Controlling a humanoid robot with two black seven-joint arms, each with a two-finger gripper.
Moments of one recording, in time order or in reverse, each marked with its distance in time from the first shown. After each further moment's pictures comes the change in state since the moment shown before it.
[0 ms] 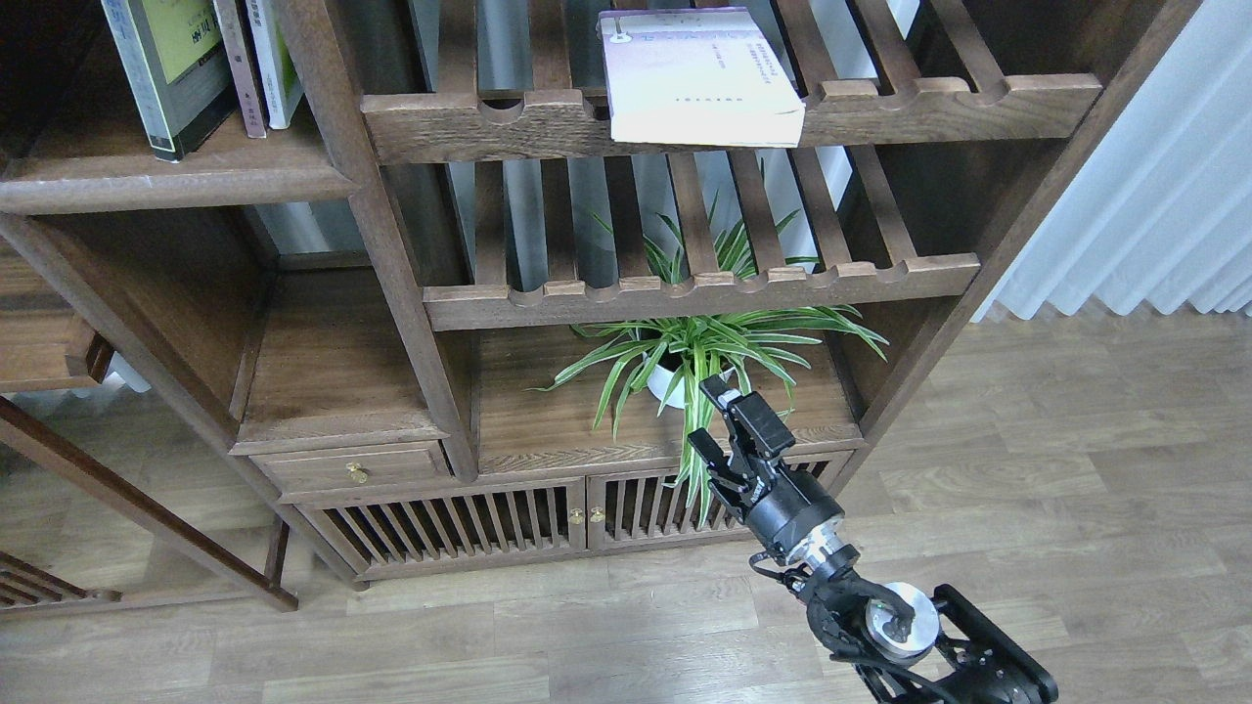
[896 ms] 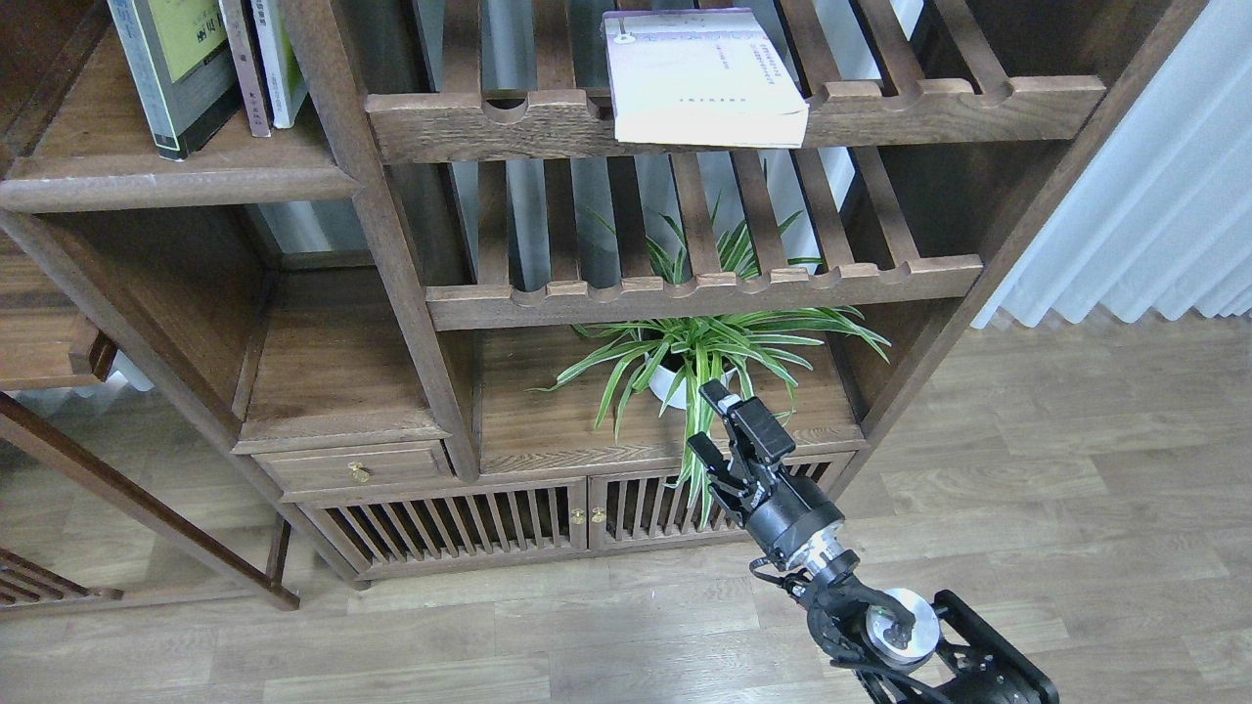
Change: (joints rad) left arm 0.064 0.195 0.202 0.172 0.064 0.000 -0.010; right arm -0.012 0.000 -0.001 0.002 -0.006 0.012 0.000
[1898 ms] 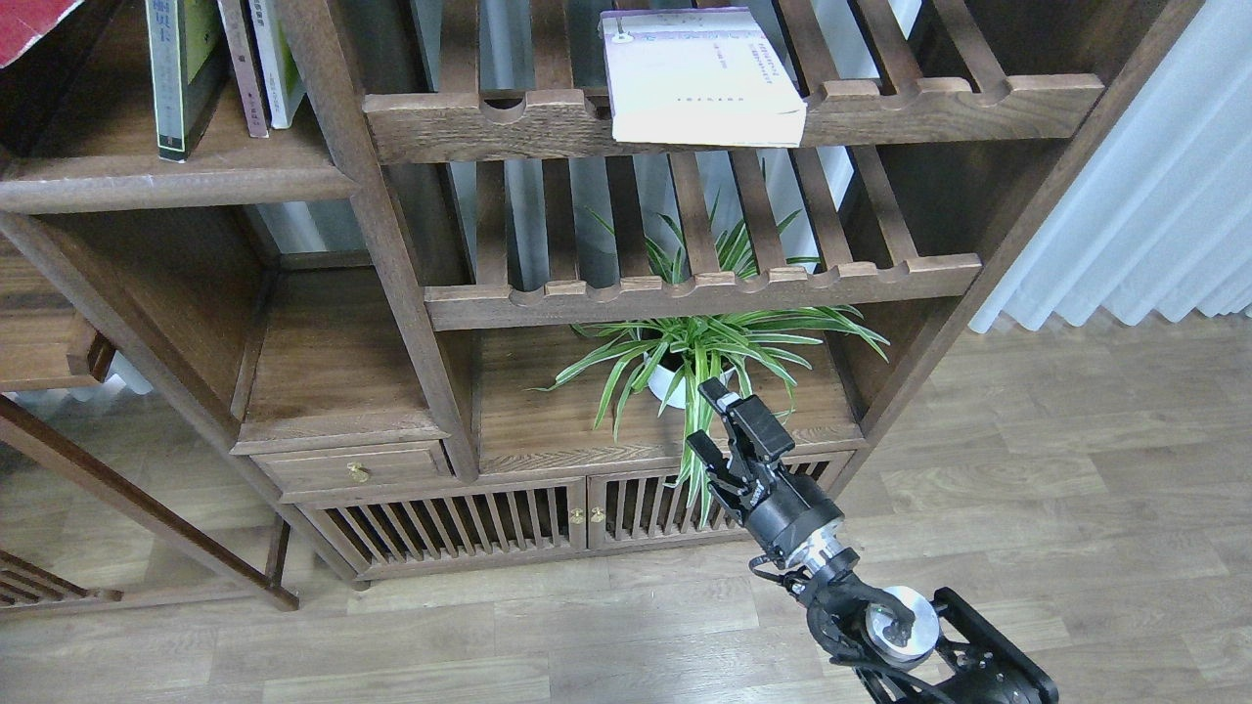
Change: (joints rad) left arm -0.001 -0.320 -0.148 0.019 0.308 0.000 -0.085; right arm 0.007 0.000 0.000 -0.001 -0.007 0.000 -0.002
